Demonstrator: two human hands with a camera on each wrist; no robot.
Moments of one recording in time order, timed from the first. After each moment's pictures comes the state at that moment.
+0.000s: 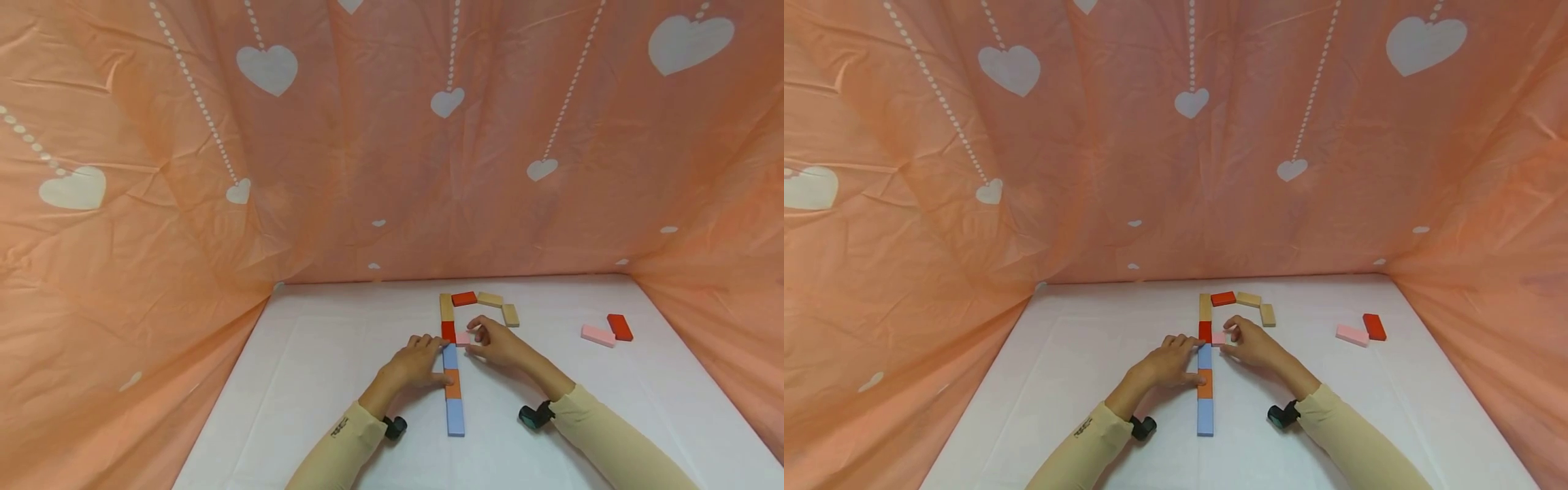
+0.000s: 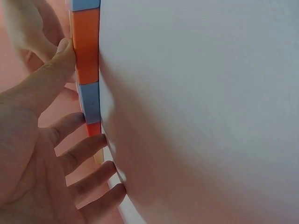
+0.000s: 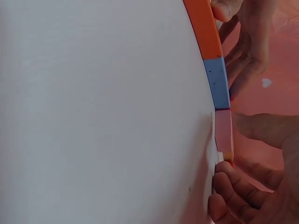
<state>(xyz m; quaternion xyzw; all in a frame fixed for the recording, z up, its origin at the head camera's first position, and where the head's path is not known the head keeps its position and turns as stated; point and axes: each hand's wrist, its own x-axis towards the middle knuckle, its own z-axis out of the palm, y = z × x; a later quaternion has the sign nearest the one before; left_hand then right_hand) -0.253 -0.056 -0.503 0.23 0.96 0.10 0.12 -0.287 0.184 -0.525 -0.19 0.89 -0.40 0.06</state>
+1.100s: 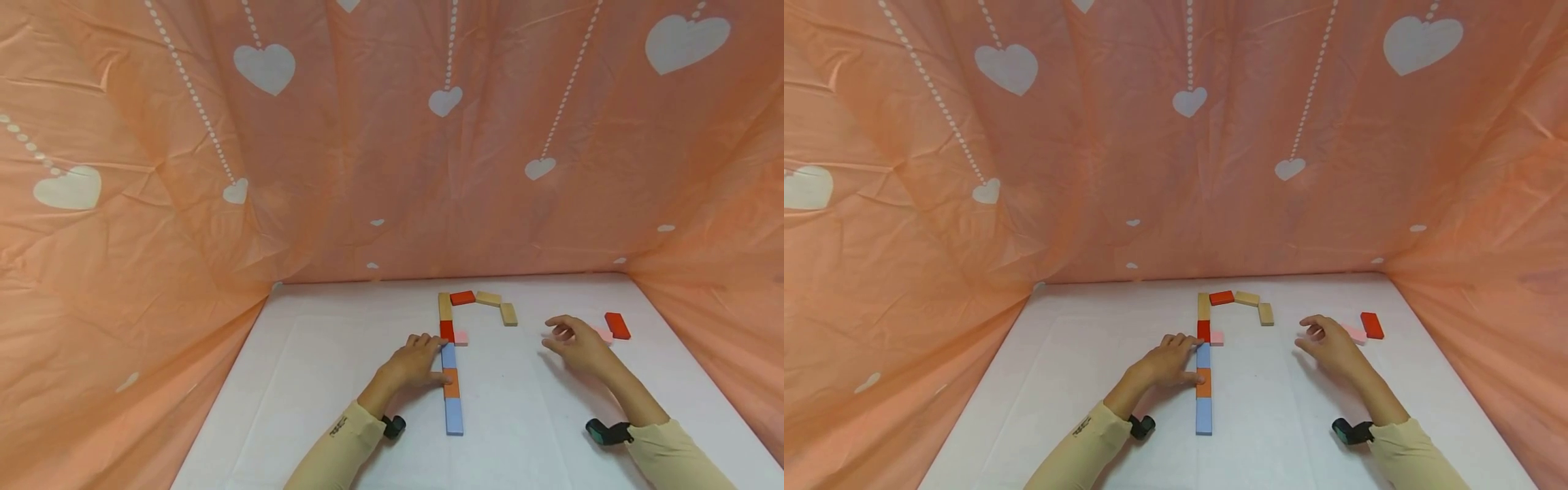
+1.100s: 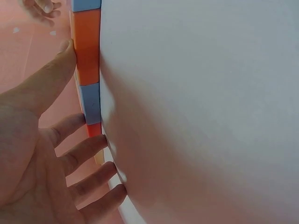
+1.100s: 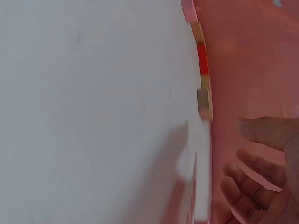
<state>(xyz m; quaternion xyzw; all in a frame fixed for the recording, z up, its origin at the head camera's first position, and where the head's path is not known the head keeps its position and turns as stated) -0.254 -0.057 -0.506 0.24 0.96 0.11 0.12 -0.242 0.309 -0.502 -0.07 0.93 -0.37 -0.02</state>
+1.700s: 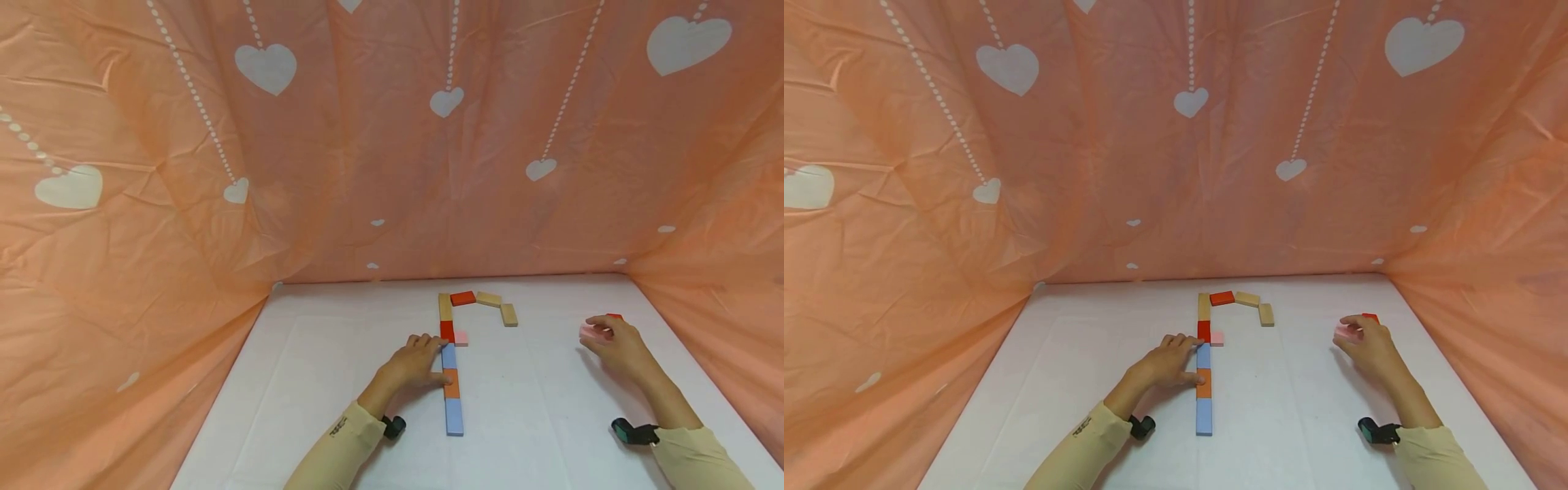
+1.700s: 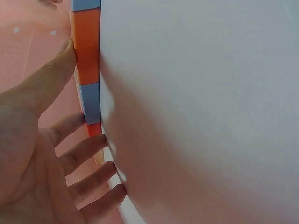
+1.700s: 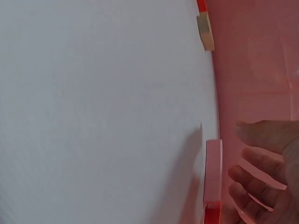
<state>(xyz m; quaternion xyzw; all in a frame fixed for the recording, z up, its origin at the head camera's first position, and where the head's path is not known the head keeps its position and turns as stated) -0.253 -0.056 -0.506 0.23 0.96 0.11 0.12 -0.239 0.369 -0.510 -0.06 0.94 -0.32 -0.11</state>
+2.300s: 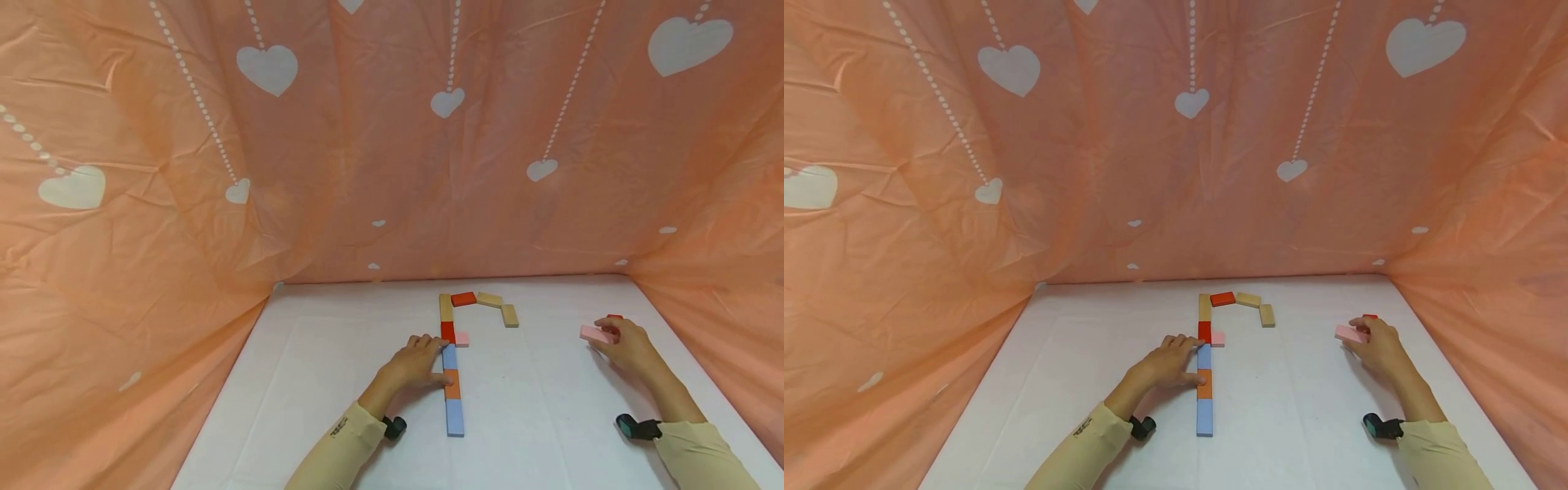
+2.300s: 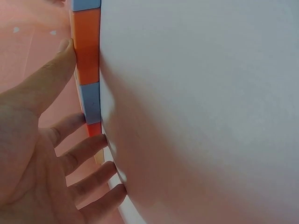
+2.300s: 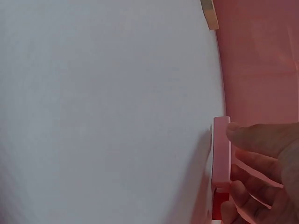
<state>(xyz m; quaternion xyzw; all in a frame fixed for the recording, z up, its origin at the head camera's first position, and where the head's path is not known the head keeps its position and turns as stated) -0.251 -0.056 -0.502 0.24 0.96 0.11 0.13 -0.246 0.385 -0.507 -0.04 0.95 -0.29 -0.08</state>
